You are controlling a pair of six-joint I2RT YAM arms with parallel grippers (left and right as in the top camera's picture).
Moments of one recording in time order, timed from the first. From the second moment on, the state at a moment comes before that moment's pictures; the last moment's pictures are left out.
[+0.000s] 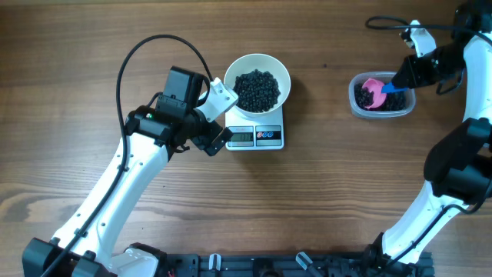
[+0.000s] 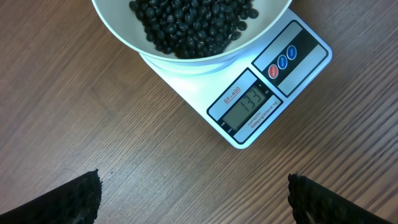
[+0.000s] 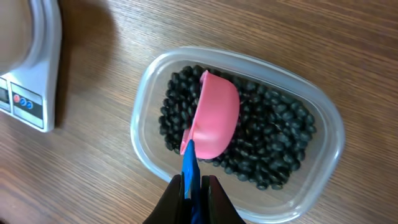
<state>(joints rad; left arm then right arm) -0.36 1.42 1.12 -0.77 0.11 0.45 -0.31 2.11 1.98 -1.40 -0.38 -0.61</state>
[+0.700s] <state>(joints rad) -0.36 1.42 1.12 -0.77 0.11 0.45 -0.42 2.11 1.98 -1.47 -0.44 -0.63</state>
